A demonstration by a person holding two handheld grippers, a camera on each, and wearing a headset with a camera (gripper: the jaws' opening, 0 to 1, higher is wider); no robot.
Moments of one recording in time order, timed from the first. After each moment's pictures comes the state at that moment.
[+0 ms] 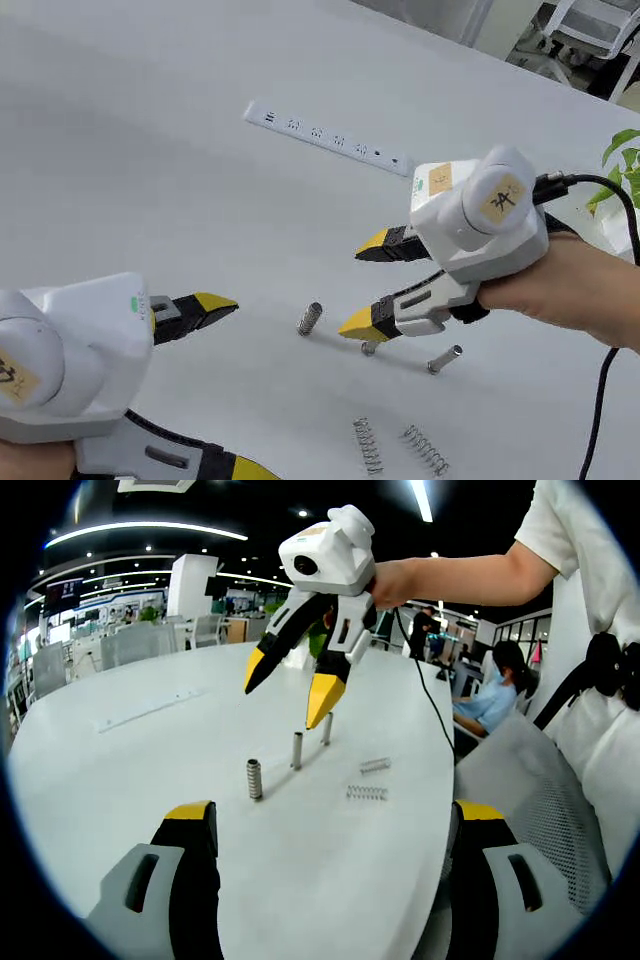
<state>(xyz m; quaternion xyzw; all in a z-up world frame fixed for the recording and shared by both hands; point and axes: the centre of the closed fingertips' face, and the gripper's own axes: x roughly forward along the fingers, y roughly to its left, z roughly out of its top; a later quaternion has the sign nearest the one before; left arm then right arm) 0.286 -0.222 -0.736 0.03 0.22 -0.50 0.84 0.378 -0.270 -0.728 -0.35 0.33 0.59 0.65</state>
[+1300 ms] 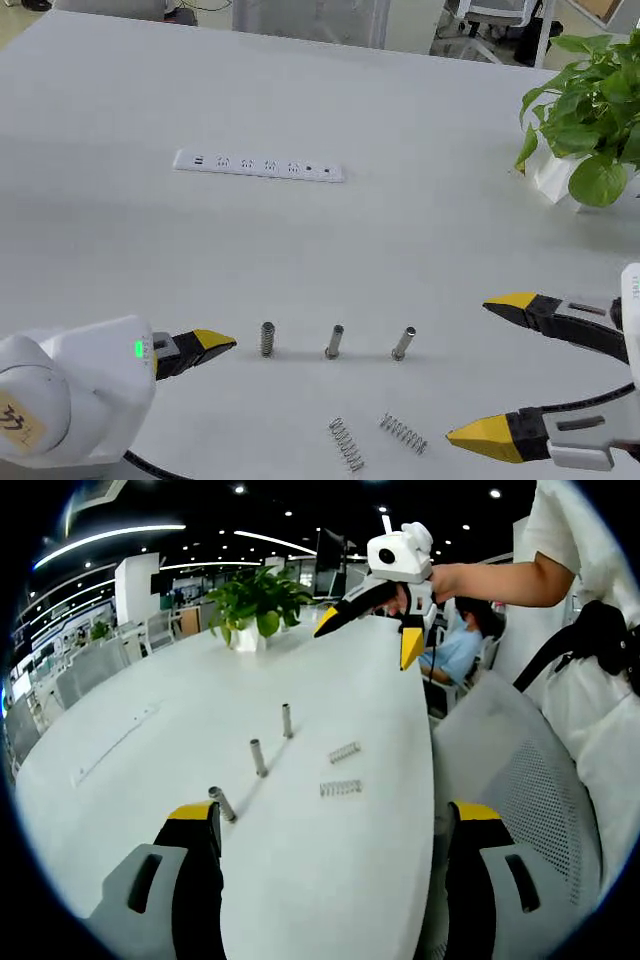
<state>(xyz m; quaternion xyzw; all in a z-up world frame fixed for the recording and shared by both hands) 0.271 -0.261 -0.732 0.14 0.24 -0.58 0.77 0.299 -0.424 -0.702 -0.18 0.29 0.48 0.81</state>
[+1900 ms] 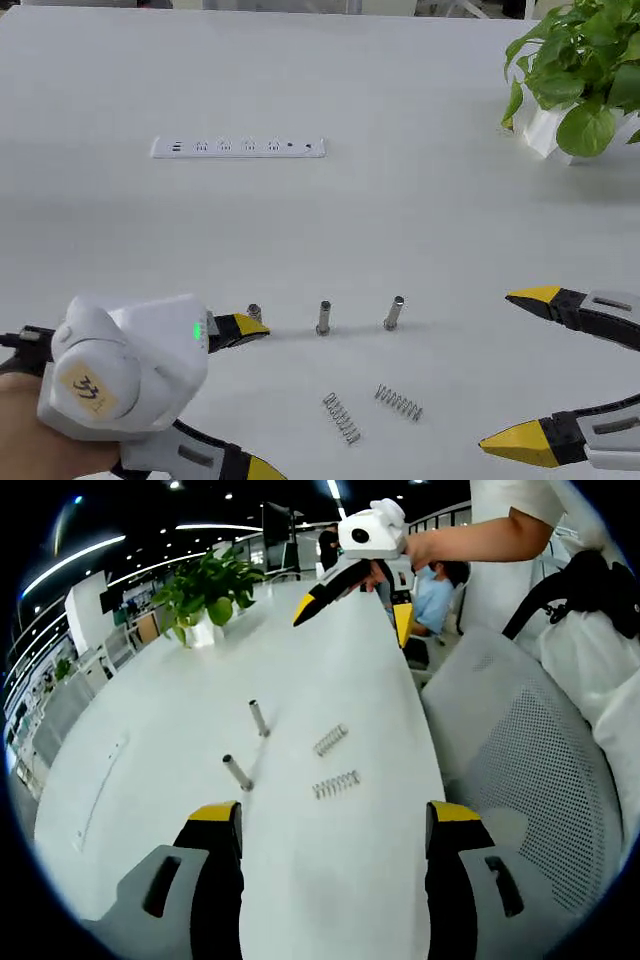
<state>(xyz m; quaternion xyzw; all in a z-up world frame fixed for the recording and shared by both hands) 0.278 -0.296 -0.754 0.28 0.24 -0.63 0.68 0.284 -0.450 -0.726 -0.15 0.29 0.48 0.81</state>
